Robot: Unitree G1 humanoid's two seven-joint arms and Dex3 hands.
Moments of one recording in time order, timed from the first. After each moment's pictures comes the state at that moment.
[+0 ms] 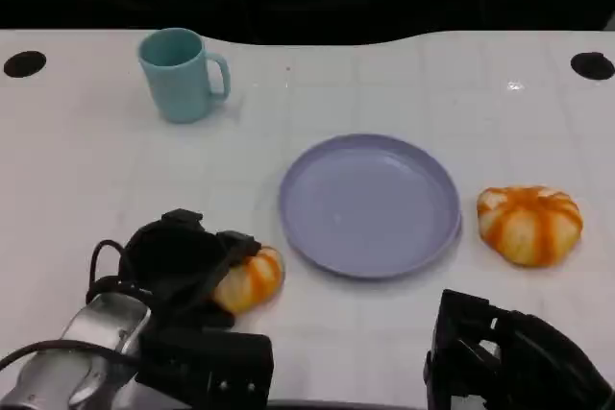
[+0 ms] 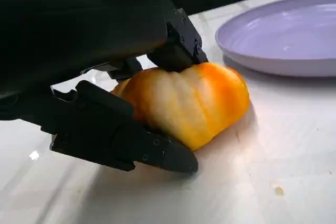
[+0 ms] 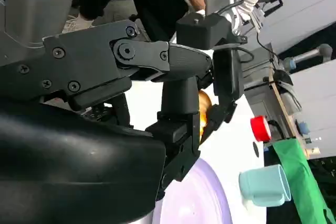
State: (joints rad) left arm -0.38 0.33 -0.51 0.54 0.94 -0.15 0.16; right arm 0.10 -0.16 0.06 0.04 0.40 0.15 0.74
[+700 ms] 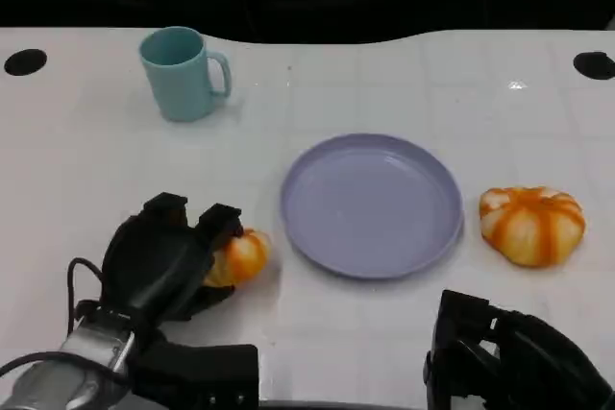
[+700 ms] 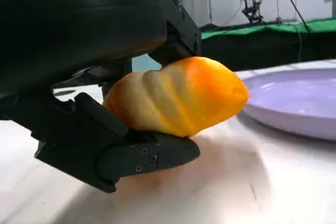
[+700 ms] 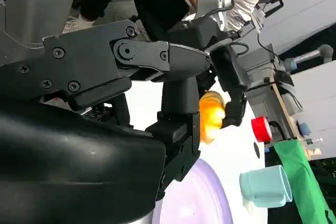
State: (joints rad) left arm -0.39 0.32 -0.52 0.70 0.93 -0.24 0.61; right arm 0.10 -0.16 0.06 0.04 0.40 0.15 0.74
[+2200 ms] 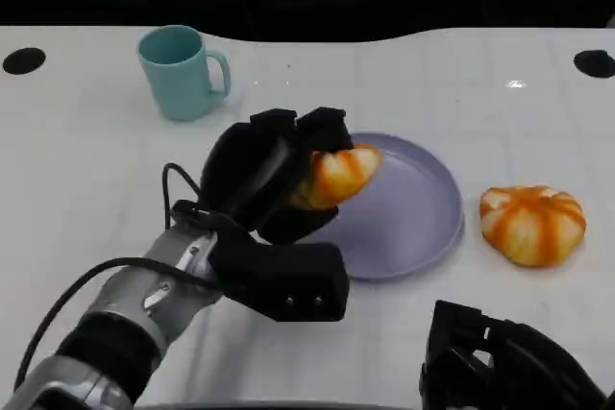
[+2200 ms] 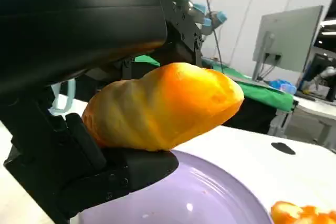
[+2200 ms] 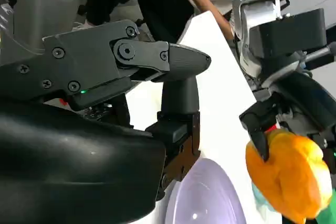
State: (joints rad) left arm -0.67 0.11 -0.49 0.80 0.75 -0.44 0.45; right arm 0.12 -0.16 0.08 0.03 0.39 0.17 0.73
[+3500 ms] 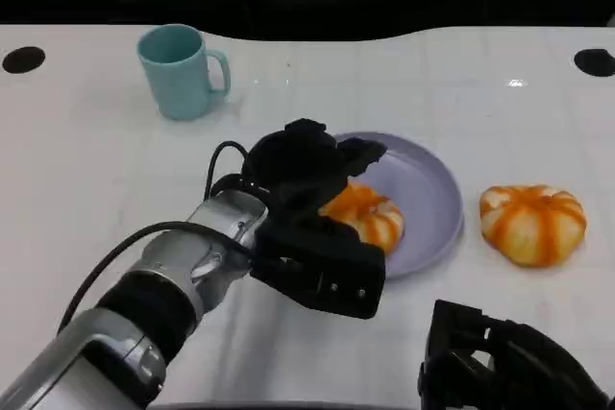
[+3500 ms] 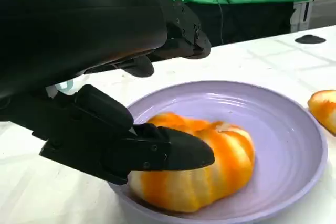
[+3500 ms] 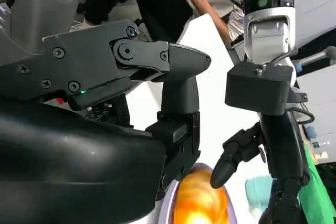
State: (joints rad) left arm -0.80 0.08 -0.64 0.88 0.84 -0.23 0.16; right arm 0.14 -0.16 0.08 -0.01 0.39 0.16 0.73
